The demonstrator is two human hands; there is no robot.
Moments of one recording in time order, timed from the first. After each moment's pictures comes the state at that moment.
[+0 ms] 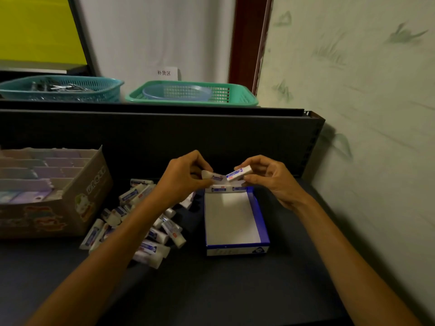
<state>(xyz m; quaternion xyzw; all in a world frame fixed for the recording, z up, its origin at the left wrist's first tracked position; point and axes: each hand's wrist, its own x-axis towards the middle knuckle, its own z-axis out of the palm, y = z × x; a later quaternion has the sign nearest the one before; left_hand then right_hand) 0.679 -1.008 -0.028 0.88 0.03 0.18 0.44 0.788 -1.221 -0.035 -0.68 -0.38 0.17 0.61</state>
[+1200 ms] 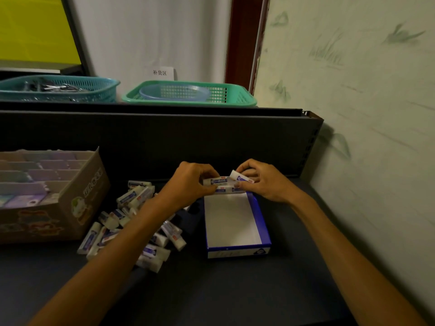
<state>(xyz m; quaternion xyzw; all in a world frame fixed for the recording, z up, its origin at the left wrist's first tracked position) 0.696 -1.006 -0.043 0.95 -0.03 0.15 0.28 0.801 -1.207 -0.037 -0.82 -0.39 0.13 0.40</state>
